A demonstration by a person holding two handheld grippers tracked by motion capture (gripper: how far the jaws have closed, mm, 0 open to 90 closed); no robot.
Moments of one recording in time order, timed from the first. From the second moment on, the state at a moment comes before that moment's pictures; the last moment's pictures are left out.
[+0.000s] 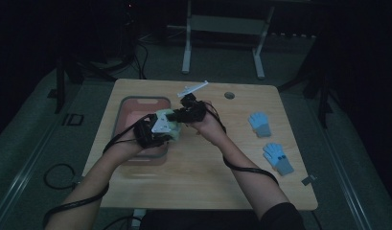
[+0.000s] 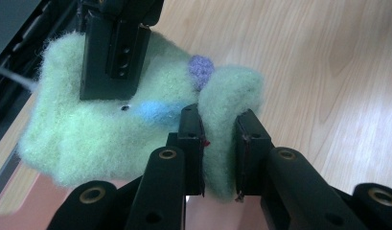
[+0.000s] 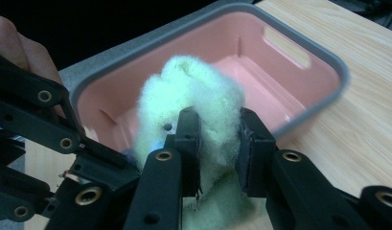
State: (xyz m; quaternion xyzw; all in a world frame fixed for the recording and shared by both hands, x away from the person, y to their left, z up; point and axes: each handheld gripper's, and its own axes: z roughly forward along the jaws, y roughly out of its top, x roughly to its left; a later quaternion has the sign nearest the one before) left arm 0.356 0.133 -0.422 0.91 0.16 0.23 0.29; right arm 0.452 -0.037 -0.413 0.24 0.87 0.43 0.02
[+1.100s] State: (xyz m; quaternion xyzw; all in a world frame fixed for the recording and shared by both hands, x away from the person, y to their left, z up) left arm 0.393 0.178 -0.489 0.94 0.23 0.15 0.20; right arm 0.480 0.026 -0.474 0.25 0.89 0.39 -0.03
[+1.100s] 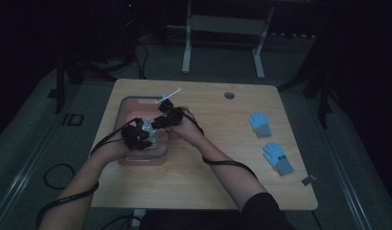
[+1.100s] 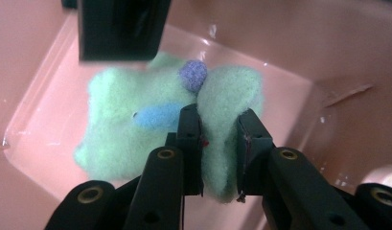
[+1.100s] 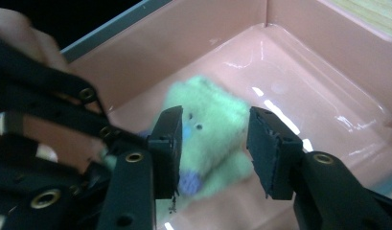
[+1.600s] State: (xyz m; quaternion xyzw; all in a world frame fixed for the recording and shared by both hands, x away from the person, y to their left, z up) left arm 0.390 0.185 -0.471 0.91 0.30 0.15 0.25; right arm 0.460 -0.029 -0.453 0.22 0.87 0.43 -0.04
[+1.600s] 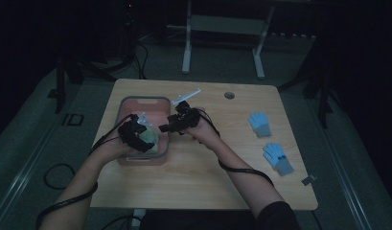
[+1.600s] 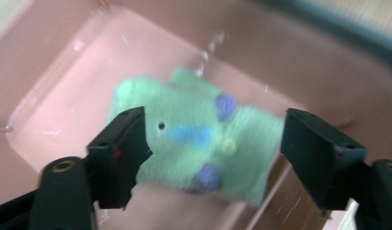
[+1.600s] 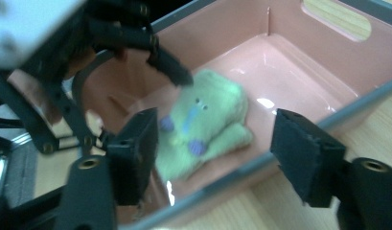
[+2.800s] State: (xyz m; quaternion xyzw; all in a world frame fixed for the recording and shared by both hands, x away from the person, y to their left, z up) left arm 0.350 0.076 -0.449 0.87 0.25 0.15 0.41; right arm 0.425 -0.163 -0.455 0.26 0.86 0.44 0.04
